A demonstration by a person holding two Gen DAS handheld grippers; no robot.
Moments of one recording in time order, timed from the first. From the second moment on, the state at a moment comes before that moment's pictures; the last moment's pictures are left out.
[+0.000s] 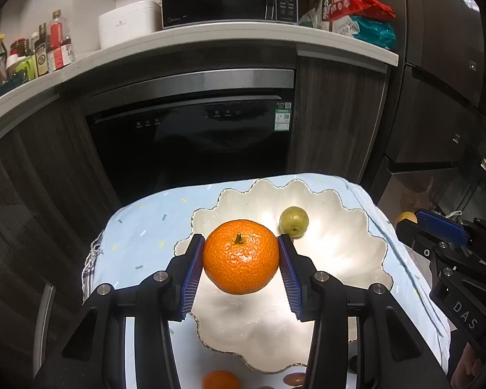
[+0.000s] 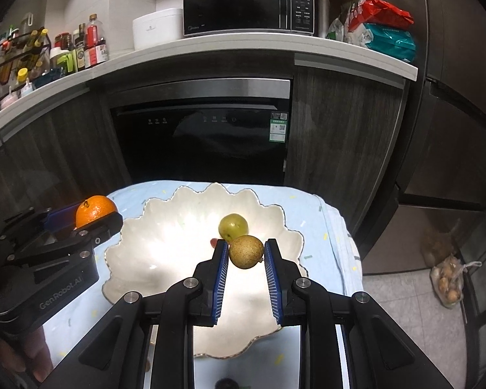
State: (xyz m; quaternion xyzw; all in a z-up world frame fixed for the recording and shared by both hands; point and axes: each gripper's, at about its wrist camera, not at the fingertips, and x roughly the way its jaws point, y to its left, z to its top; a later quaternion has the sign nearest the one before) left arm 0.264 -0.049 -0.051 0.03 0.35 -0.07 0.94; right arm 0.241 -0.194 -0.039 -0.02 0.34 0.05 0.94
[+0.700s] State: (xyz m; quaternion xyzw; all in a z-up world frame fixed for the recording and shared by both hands) left arm 0.269 -0.051 -0.083 0.05 0.40 -0.06 0.91; right arm 0.247 -0.193 -0.071 -0.02 0.39 0.05 0.92
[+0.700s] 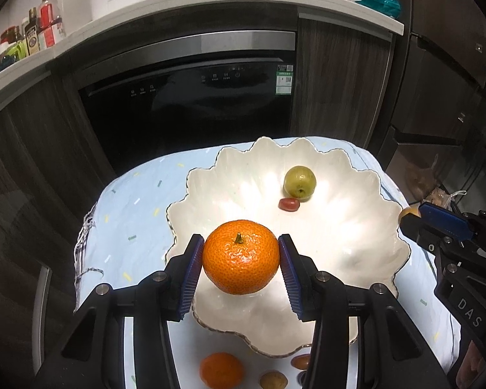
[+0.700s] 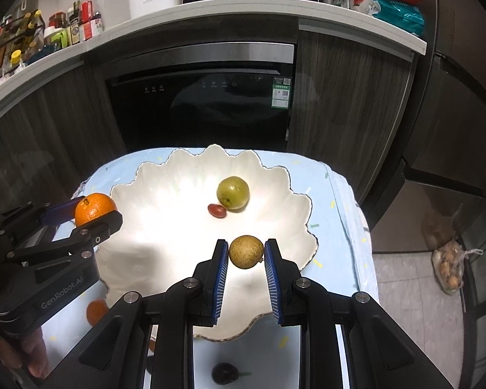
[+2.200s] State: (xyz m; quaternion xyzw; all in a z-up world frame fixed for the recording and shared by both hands) left arm 0.198 -0.014 -0.043 0.05 0.34 -0.01 0.94; right arm 0.196 -0.187 -0.035 -0.03 0.34 0.00 0.94
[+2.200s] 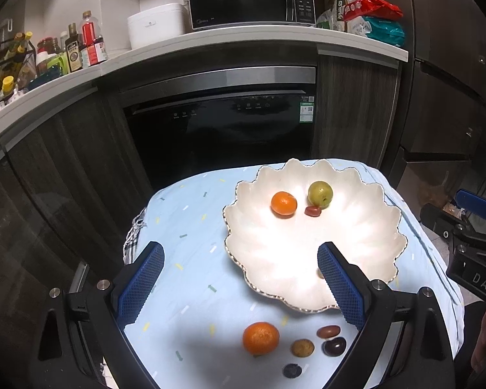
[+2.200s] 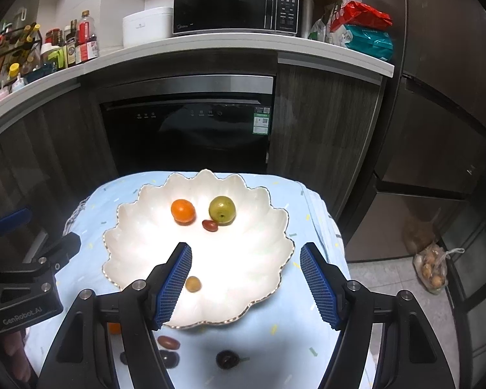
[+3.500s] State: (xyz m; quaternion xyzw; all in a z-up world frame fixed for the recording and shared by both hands) left arm 0.131 -0.031 -0.106 0.03 0.35 -0.03 0.94; right arm 0.139 -0.197 -0.098 -0.03 0.33 0.03 0.94
